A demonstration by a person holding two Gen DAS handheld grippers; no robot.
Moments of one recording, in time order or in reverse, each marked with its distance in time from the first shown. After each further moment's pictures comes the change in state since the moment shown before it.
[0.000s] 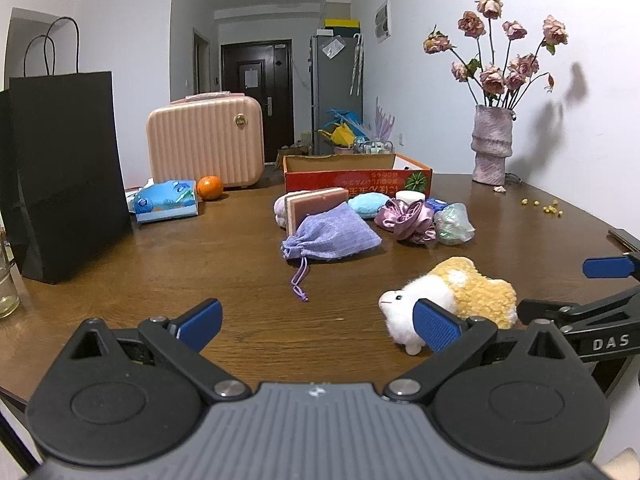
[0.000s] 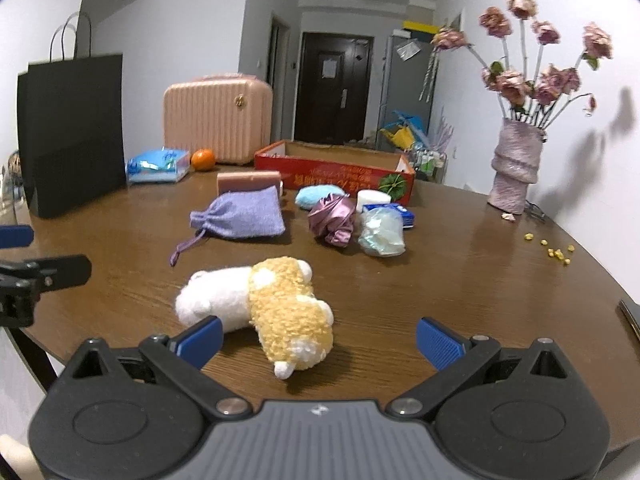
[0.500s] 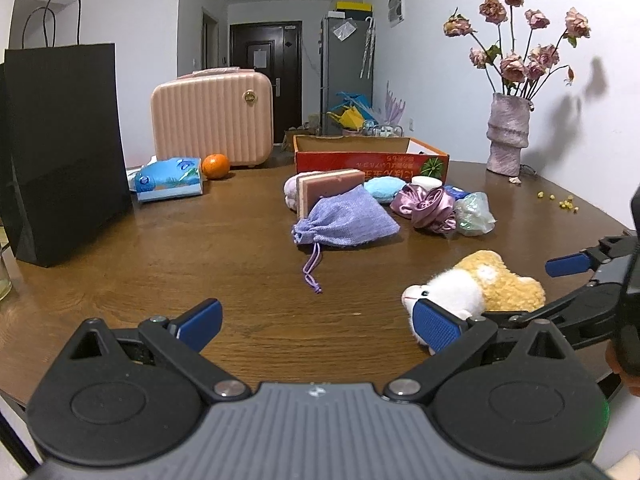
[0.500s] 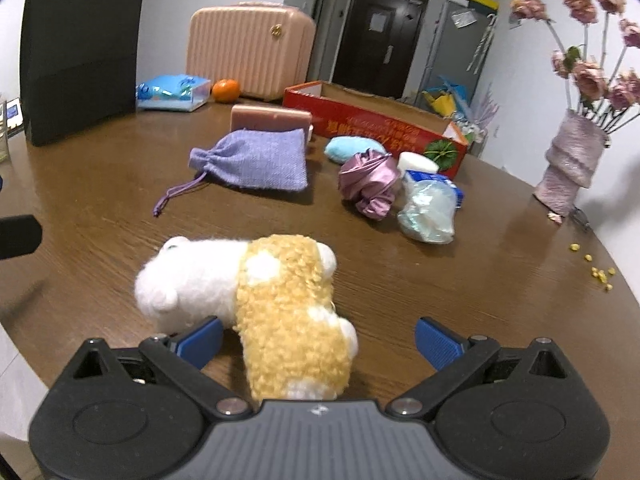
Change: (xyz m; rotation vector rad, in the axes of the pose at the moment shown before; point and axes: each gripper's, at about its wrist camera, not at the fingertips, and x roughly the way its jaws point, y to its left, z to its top) left arm 0.031 0.013 0.001 -0.036 0.057 0.012; right arm 0.086 0.012 0.018 -0.156 0.170 0.056
